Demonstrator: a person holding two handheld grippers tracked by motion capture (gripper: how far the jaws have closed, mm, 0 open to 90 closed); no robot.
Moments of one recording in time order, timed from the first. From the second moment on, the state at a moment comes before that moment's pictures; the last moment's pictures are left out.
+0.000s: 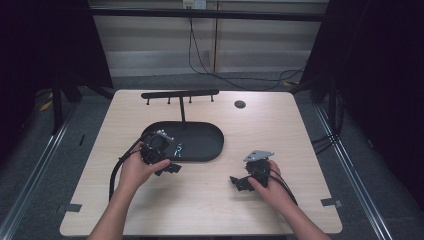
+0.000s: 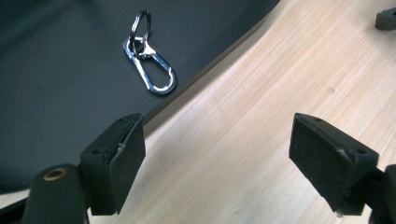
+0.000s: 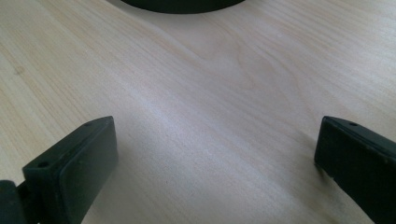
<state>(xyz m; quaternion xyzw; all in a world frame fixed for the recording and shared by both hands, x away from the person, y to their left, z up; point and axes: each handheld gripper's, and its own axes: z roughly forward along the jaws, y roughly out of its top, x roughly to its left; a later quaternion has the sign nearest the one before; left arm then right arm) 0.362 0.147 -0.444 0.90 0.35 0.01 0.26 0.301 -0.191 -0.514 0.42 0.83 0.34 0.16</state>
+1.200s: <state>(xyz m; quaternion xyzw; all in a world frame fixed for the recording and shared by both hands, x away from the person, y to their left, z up) 0.339 0.170 -0.457 0.91 0.34 0.03 0.24 0.301 -0.191 -0.514 0.42 0.83 0.34 0.16</state>
